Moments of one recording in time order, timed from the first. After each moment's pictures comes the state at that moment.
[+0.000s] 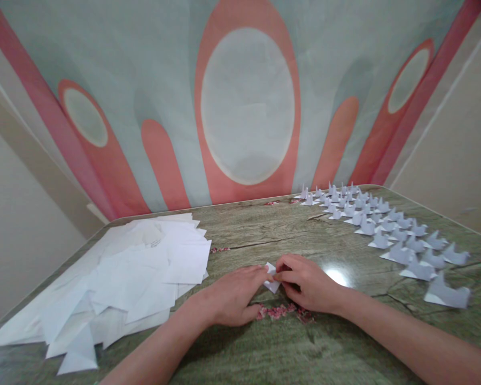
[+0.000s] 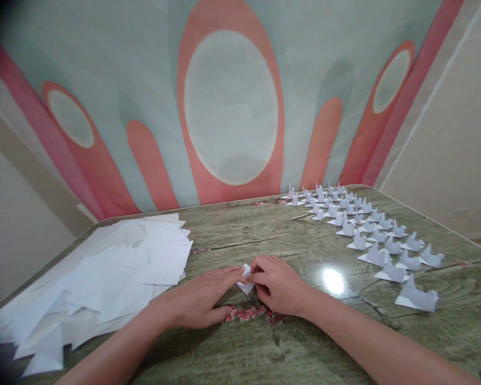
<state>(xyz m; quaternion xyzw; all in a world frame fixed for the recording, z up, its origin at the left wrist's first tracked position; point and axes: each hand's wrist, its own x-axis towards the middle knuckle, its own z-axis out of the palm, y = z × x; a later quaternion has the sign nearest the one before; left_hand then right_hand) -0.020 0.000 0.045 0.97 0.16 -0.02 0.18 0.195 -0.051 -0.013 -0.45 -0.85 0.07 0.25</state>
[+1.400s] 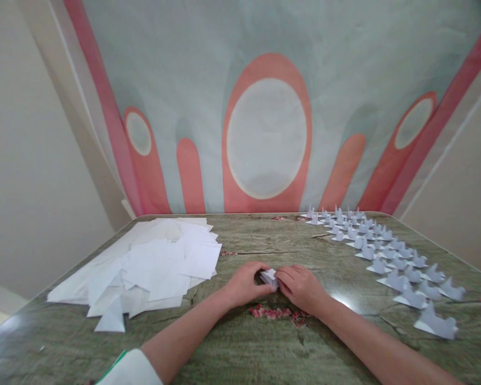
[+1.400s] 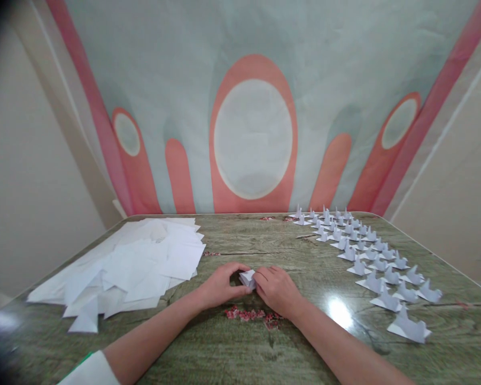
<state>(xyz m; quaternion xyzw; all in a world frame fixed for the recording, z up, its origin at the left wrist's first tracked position) -0.003 0.001 0.006 0.86 0.35 0.20 0.31 0.191 -0.044 -0.028 -0.44 -0.86 -0.12 0.24</state>
